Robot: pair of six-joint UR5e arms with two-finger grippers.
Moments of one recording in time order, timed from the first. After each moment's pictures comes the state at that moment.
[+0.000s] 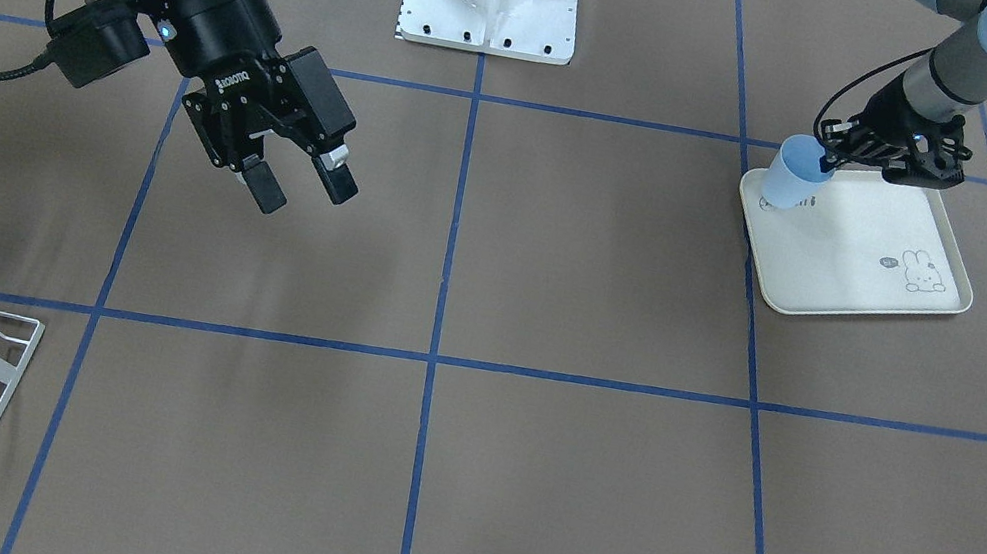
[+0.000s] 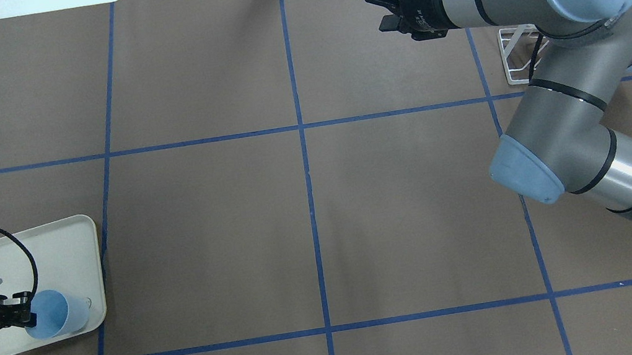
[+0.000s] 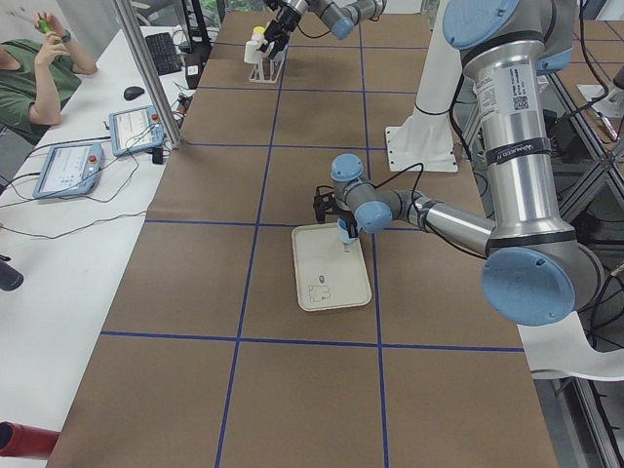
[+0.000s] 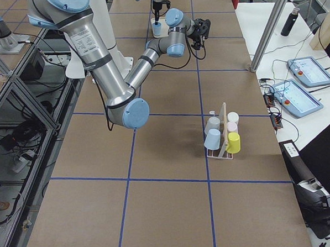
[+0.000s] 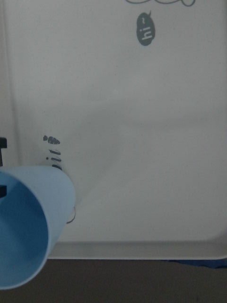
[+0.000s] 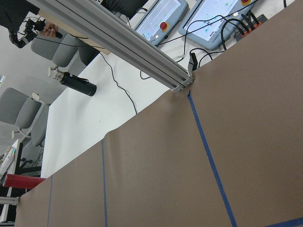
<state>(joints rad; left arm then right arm) -0.67 -1.32 -2.05 -2.07 -2.16 -1.24 0.79 -1.04 1.86 -0.96 1.74 1.66</state>
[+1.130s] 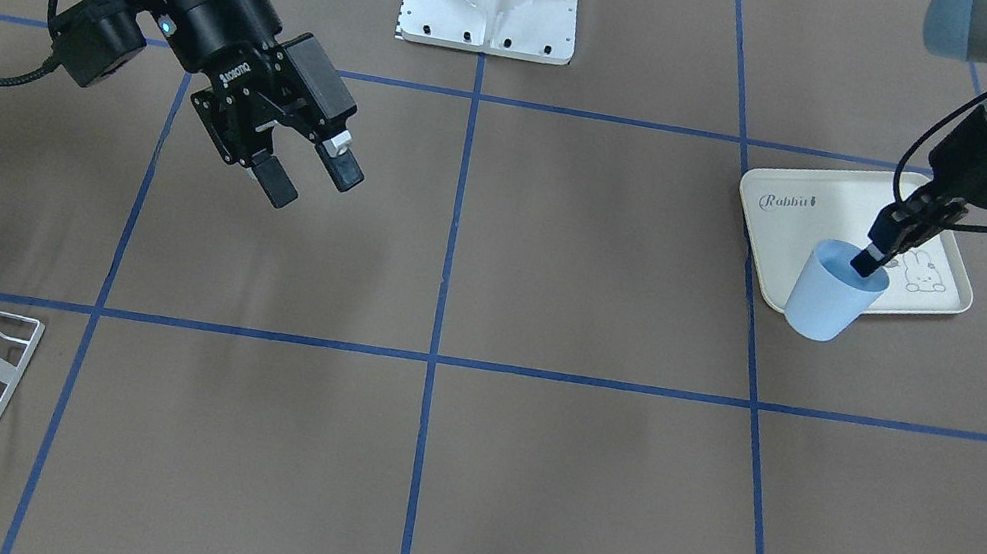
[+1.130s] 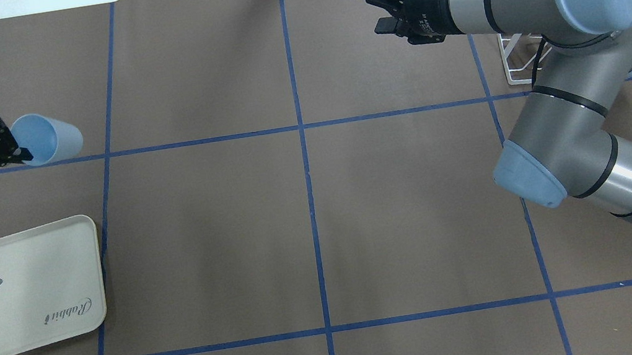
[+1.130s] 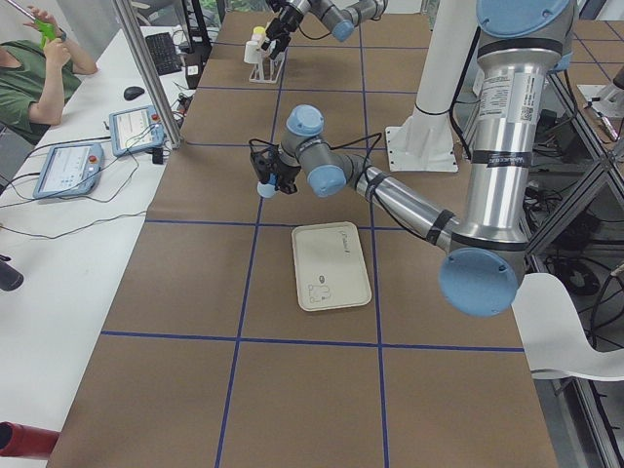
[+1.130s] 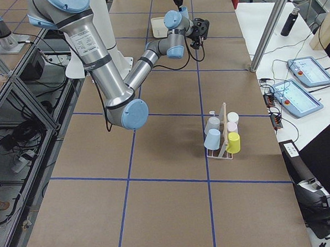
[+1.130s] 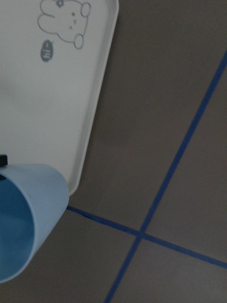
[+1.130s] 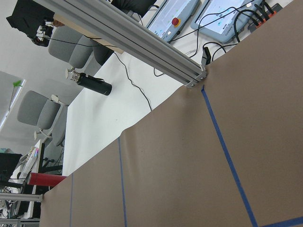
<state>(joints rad) -0.99 -1.69 -1.97 -2.06 -2.08 -1.61 0.79 -1.07 1.85 -0.83 1.73 1.73</state>
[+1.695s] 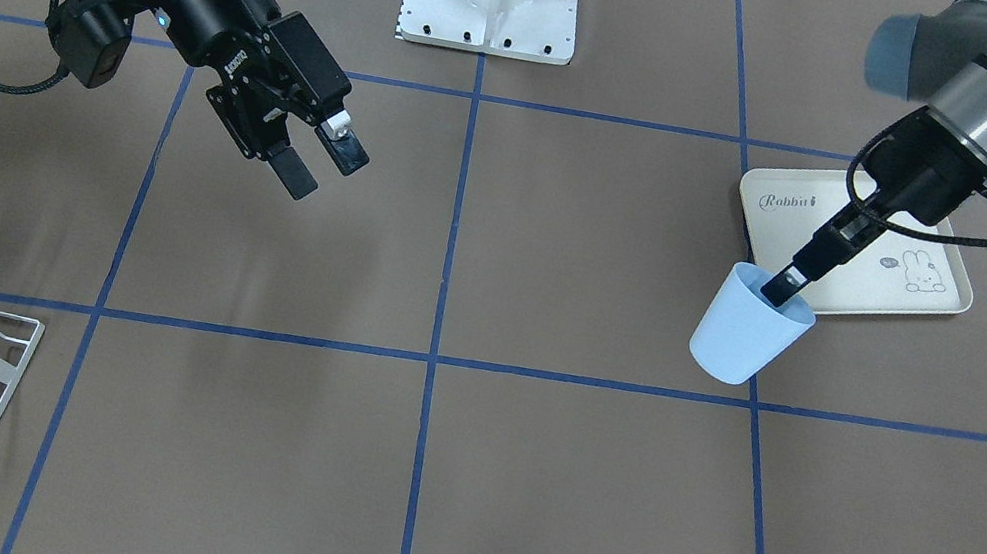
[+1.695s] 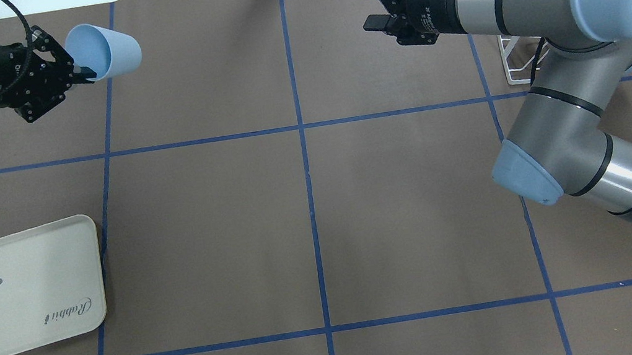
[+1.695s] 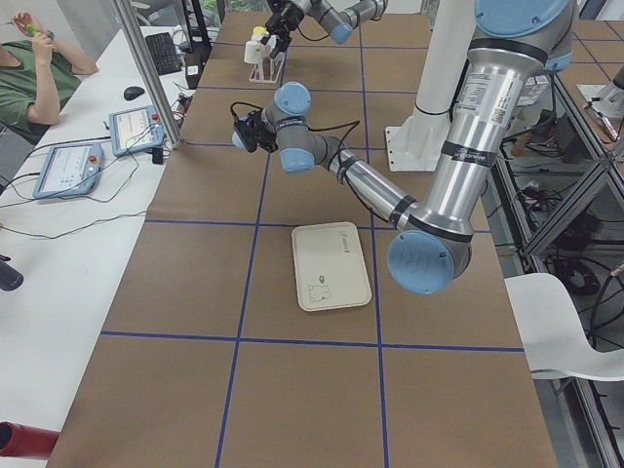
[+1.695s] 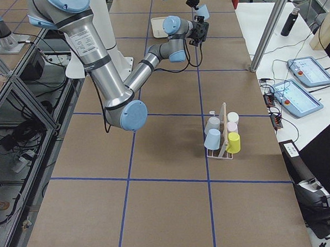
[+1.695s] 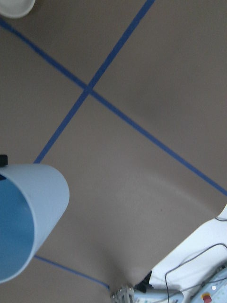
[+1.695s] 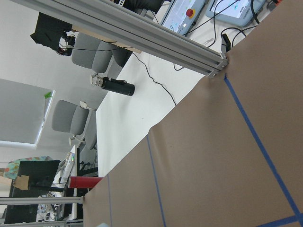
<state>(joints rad) -0.97 -1.87 -1.81 -2.45 -2.00 -2.06 0.79 -1.07 1.81 -0.65 1.72 1.88</state>
